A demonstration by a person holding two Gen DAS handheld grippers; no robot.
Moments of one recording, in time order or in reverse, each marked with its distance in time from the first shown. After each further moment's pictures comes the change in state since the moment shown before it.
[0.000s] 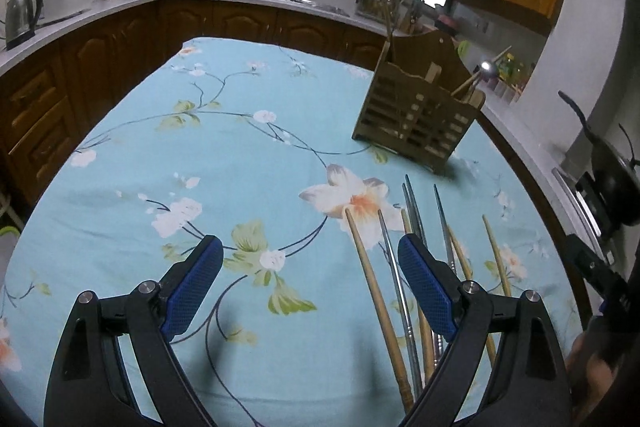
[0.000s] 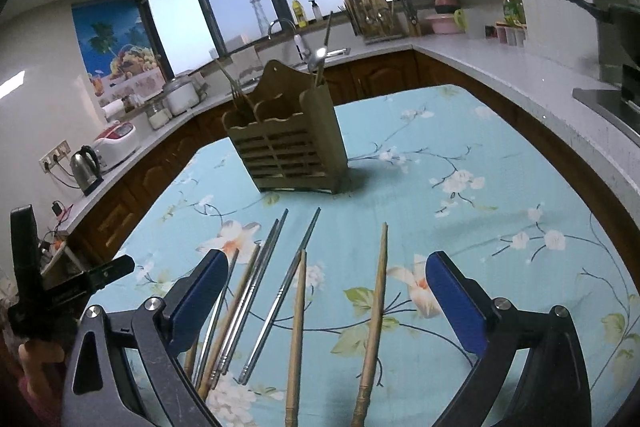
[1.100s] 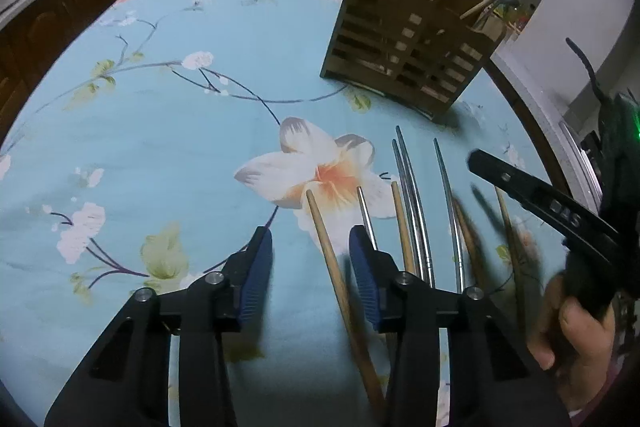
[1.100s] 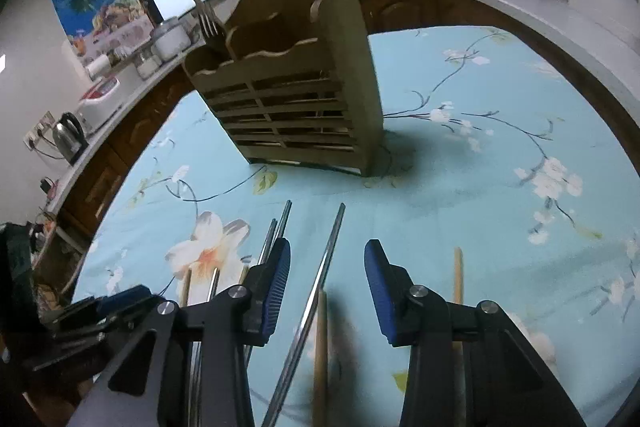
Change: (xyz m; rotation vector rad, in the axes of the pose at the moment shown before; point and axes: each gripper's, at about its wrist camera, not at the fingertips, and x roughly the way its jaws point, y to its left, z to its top) left arm 0.089 -0.031 0.018 0.064 0.274 -0.058; right arm 0.130 0.023 0.030 -0.012 0.267 0.004
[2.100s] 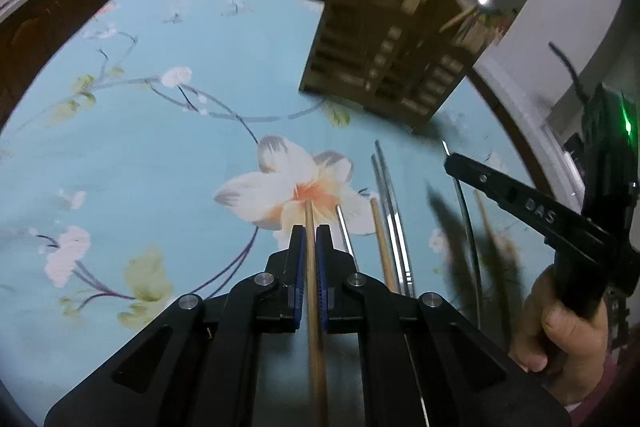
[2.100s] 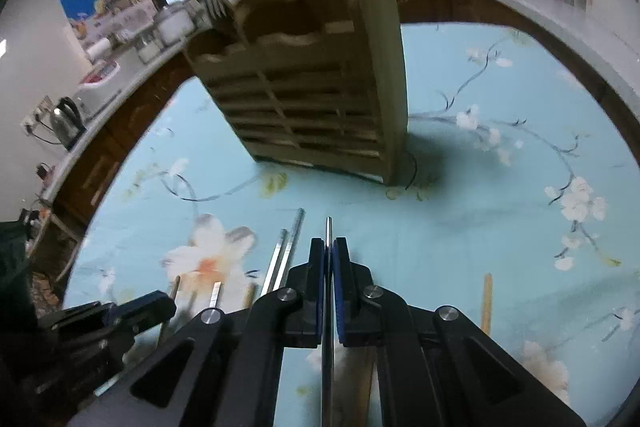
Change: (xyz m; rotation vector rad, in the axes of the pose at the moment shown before) left arm -0.015 -0.002 0.012 0.019 -0.055 -0.074; right arm -0.001 0.009 0.007 -0.036 0.018 0.010
